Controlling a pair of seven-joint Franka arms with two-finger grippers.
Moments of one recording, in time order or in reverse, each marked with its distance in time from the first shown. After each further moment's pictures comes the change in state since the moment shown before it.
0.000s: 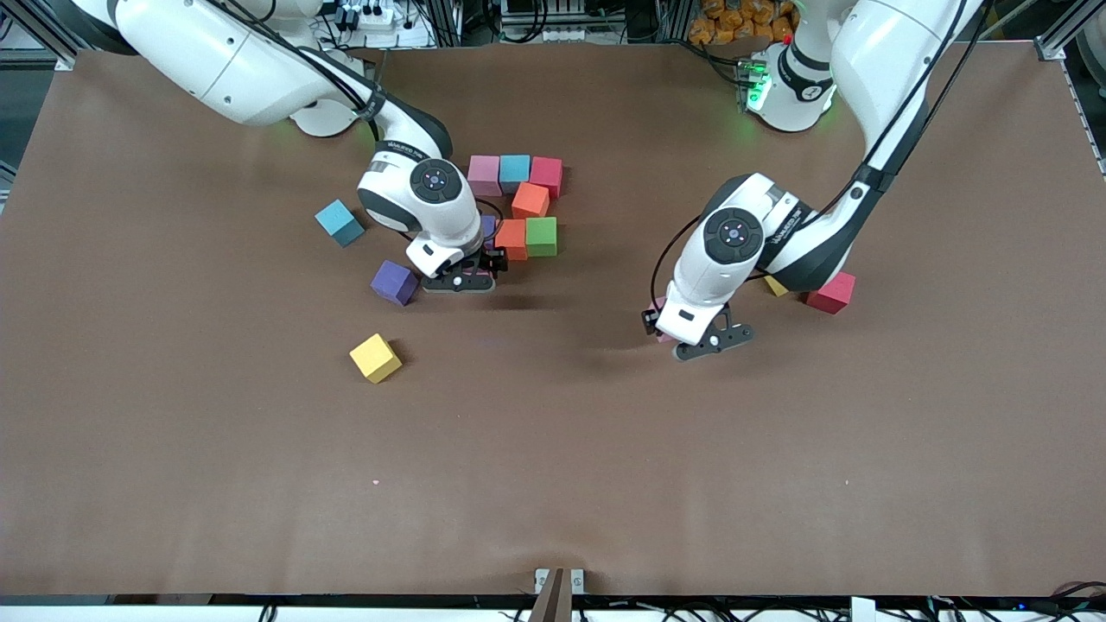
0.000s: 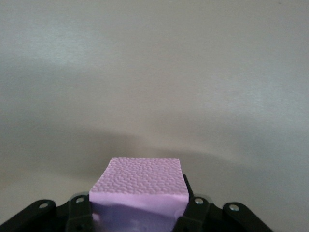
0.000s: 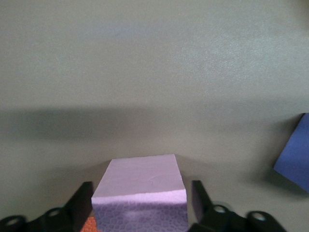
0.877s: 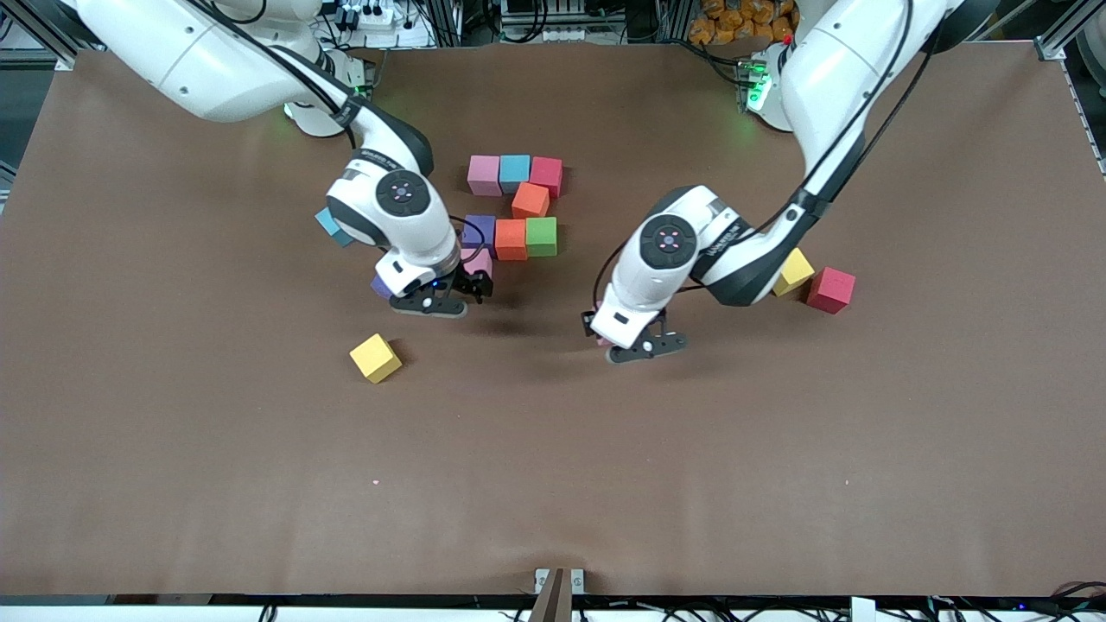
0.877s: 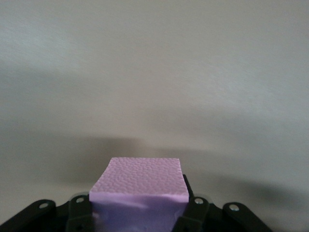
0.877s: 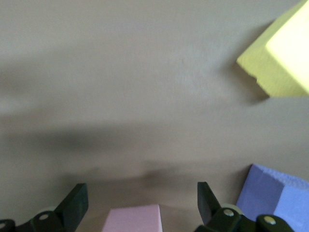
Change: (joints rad) left arm -0.162 0.159 0.008 0.213 0.000 0.000 -0.057; right arm -0.125 -0.028 0.055 0.086 0.003 -0.038 -0.004
